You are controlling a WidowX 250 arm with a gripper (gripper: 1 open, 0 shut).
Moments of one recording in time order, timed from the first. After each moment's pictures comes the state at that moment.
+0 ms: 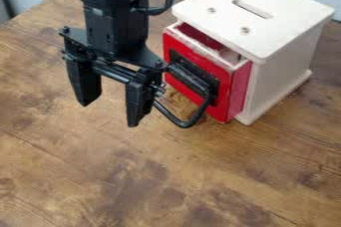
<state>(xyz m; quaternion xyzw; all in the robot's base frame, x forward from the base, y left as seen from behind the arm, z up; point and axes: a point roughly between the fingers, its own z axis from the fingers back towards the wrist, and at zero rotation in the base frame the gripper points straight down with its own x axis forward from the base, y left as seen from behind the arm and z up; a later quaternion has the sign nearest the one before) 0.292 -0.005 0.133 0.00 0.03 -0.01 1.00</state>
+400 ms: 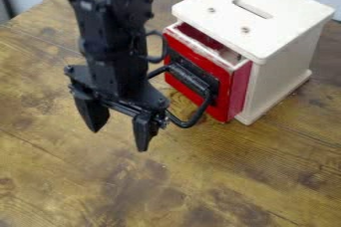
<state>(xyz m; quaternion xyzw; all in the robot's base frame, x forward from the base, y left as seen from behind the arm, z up) 0.295 -0.007 0.096 0.00 -0.06 0.02 1.00</state>
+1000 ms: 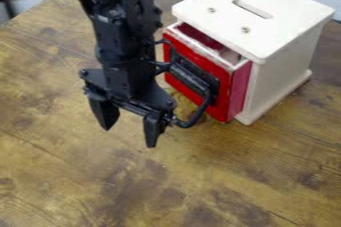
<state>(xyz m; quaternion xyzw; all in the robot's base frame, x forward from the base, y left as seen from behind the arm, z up) 0.314 -0.007 0.083 0.00 -0.05 0.01 1.00</state>
